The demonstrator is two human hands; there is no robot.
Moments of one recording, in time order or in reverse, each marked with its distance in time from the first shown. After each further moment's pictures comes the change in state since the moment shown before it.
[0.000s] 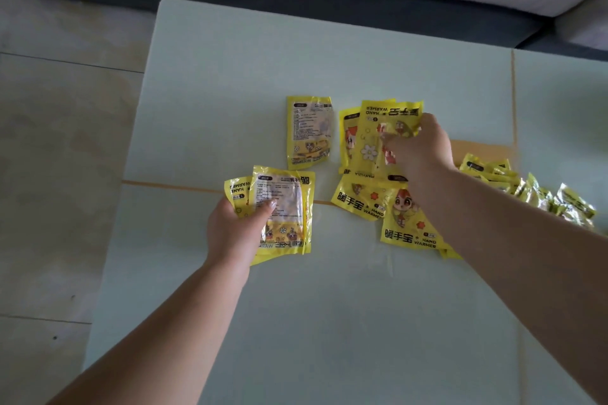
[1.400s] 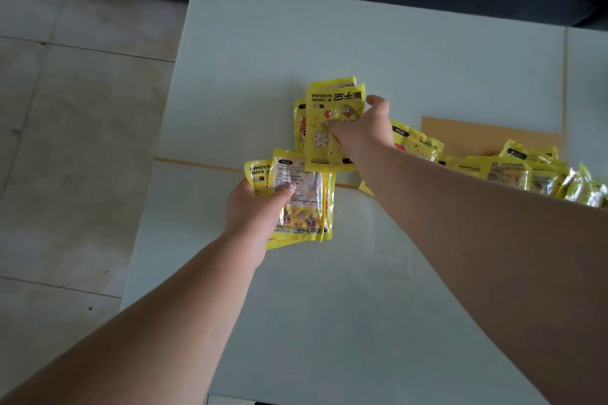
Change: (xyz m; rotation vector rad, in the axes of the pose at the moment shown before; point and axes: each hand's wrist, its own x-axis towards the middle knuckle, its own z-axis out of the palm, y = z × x) left_hand 0.001 -0.001 -0.006 -0.026 -0.035 -0.021; right_hand -0.025 -0.023 0.084 0.124 -0.254 0.031
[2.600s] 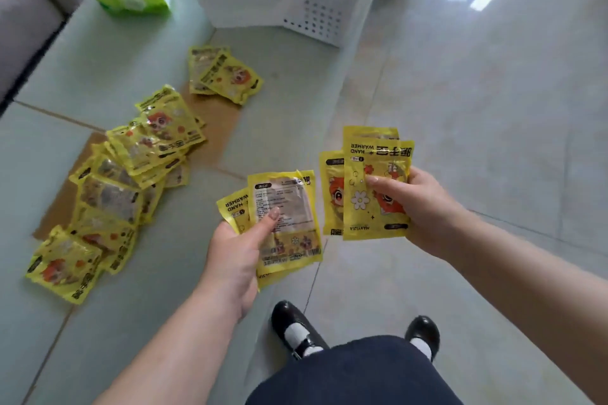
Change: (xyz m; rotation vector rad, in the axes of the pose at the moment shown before) left_hand -0.306 -0.061 0.154 0.536 -1.063 0.086; right_hand -0.378 0.346 -0.230 1.345 0.674 0.148
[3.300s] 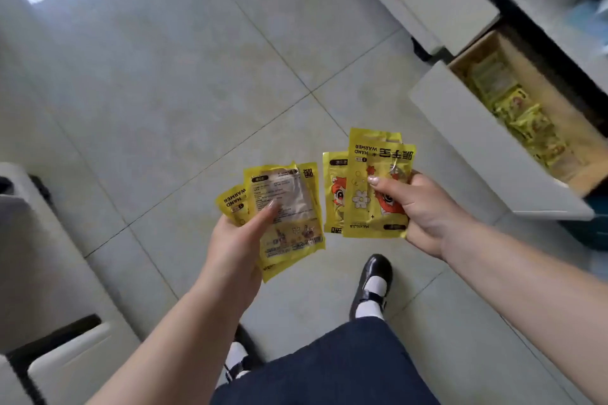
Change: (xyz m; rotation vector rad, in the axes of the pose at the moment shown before) left_hand -0.176 -0.315 0.380 0.744 -0.658 -0.218; right_hand -0.293 0.208 -0.446 0.740 0.818 0.000
